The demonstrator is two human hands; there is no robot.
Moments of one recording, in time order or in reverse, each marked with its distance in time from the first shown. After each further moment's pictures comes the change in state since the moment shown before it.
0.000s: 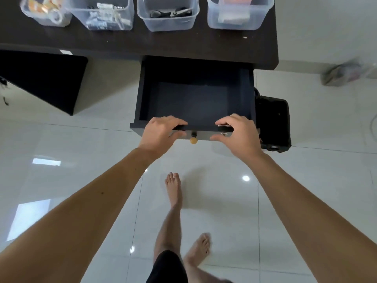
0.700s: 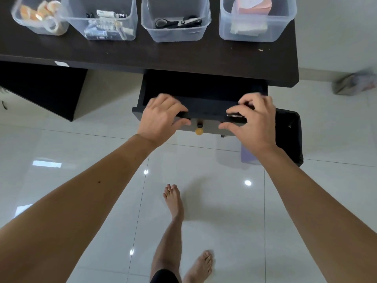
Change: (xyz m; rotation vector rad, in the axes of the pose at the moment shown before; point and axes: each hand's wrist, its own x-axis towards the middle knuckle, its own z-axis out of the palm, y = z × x) left_hand 0.094 -0.058 -0.003 0.248 0.295 0.224; right_hand 0.095 0.016 0.002 -0.156 0.371 -0.275
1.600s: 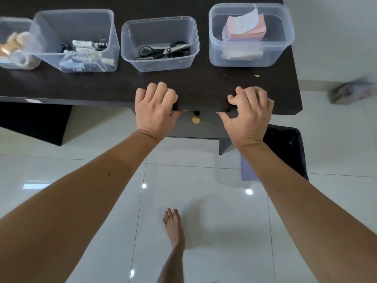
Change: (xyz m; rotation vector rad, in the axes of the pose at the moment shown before) left_hand 0.109 -0.045 0.047 0.409 0.420 0.067; right_hand 0.098 0.024 0.058 -0.313 0.483 -0.095
